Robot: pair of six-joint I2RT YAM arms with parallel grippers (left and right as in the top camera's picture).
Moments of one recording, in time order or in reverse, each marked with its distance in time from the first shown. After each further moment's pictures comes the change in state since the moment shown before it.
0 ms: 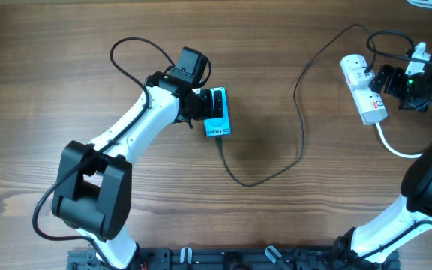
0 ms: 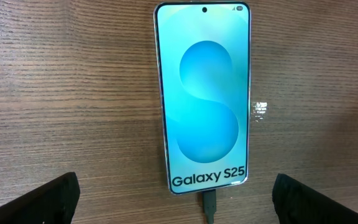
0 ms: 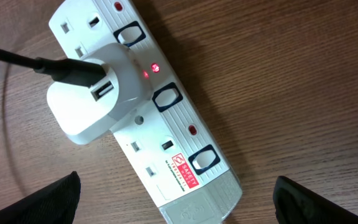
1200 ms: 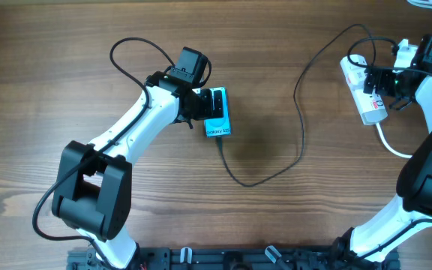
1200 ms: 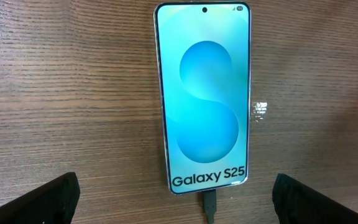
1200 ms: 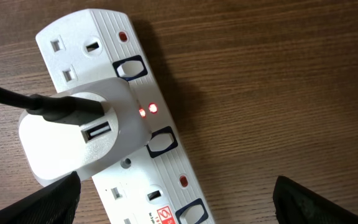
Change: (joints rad) left arm 0.000 0.000 0.000 0.000 0.000 0.000; right arm 0.061 0.000 -0.104 0.246 0.121 -0.118
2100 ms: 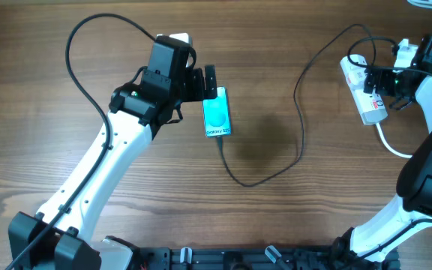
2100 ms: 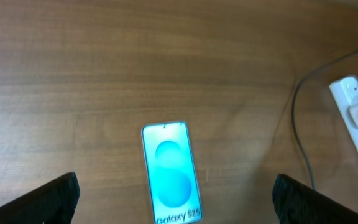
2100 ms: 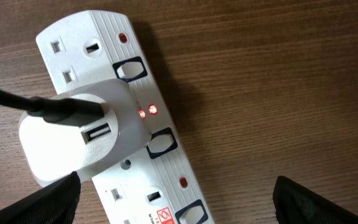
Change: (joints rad) left arm 0.000 -0.327 -0.045 0.175 -0.123 0.056; right arm 0.000 0.000 0.000 0.003 0.000 0.000
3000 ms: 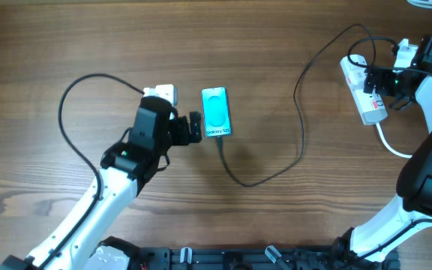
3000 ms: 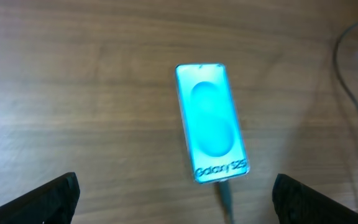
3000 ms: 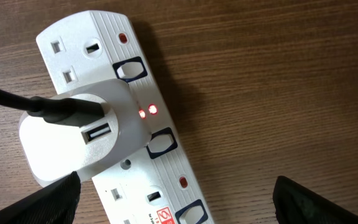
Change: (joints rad) left arm 0.032 -0.271 -0.543 0.293 0.016 0.011; right arm 0.000 0.000 0.000 0.000 0.000 0.000
